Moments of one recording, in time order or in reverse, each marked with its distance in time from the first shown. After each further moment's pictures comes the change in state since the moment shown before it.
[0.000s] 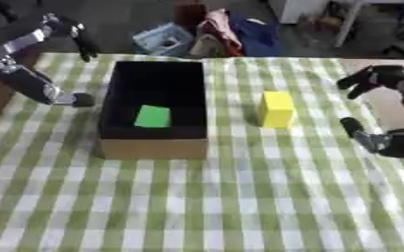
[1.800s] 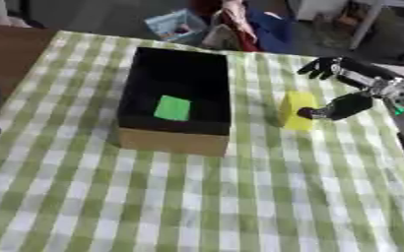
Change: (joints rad) left arm 0.392 -0.183 0.182 -0.283 0.085 0.187 0.035; right arm -0.300 0.161 -0.060 0.665 0.287 -0.099 0.143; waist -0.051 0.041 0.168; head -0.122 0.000
